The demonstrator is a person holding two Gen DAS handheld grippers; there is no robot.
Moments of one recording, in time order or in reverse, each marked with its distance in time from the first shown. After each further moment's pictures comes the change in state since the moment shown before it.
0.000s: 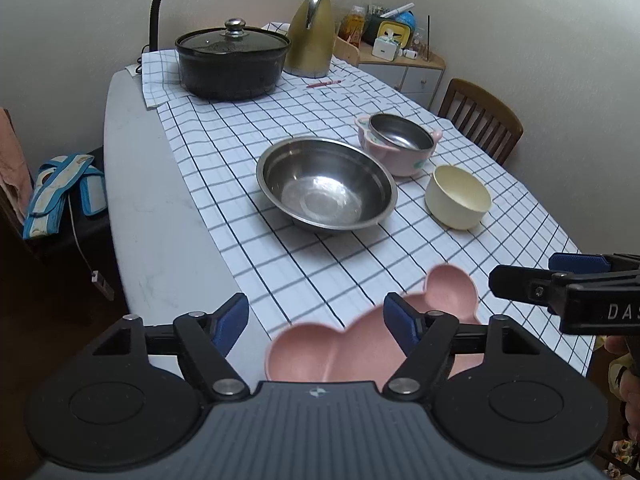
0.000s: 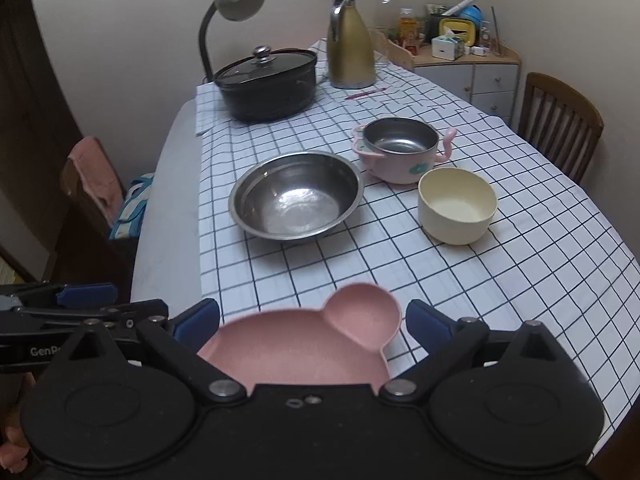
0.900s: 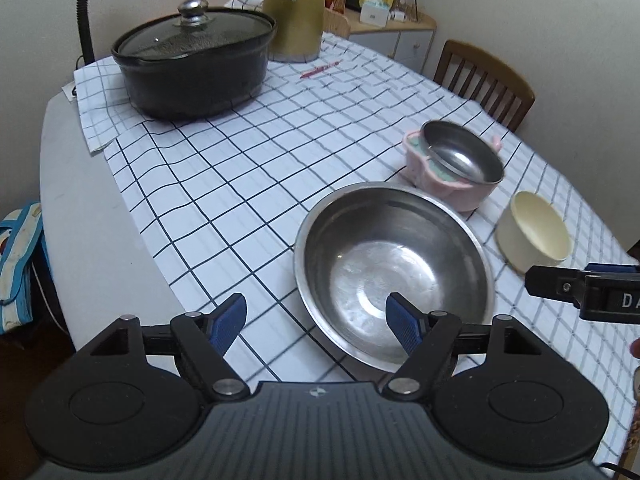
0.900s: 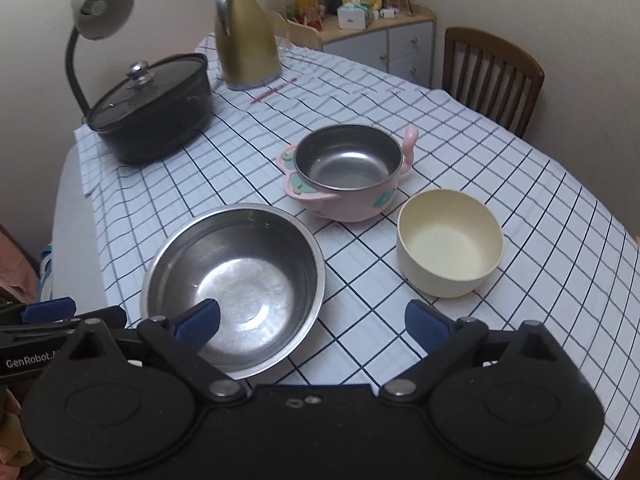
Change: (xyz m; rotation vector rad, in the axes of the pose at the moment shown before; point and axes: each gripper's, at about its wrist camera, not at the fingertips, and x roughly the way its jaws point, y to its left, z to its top) left arm 0.162 0.064 0.136 0.162 0.137 -0.043; right arm 0.131 -0.001 0.095 0.260 0.063 -0.240
